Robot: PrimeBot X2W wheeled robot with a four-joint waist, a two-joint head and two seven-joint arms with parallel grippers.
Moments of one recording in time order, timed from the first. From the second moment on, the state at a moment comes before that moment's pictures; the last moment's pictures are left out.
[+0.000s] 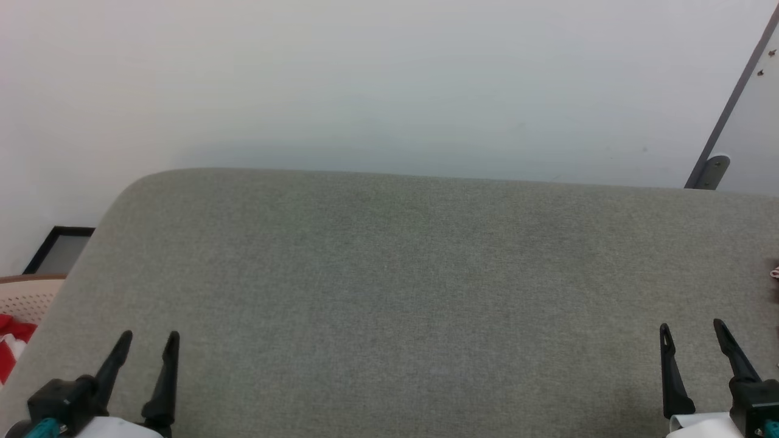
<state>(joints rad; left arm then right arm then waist) 0.00 0.41 -0.03 0.26 -0.44 -0.13 -0.26 0.04 -0.05 -0.17 0.12 -0.12 0.13 -0.26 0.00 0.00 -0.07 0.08</state>
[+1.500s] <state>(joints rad) 0.02 0.29 -0.01 0.30 -0.73 -0.13 -0.17 0.05 -0.05 -0.15 0.19 0.29 0.13 -0.17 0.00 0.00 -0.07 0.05</state>
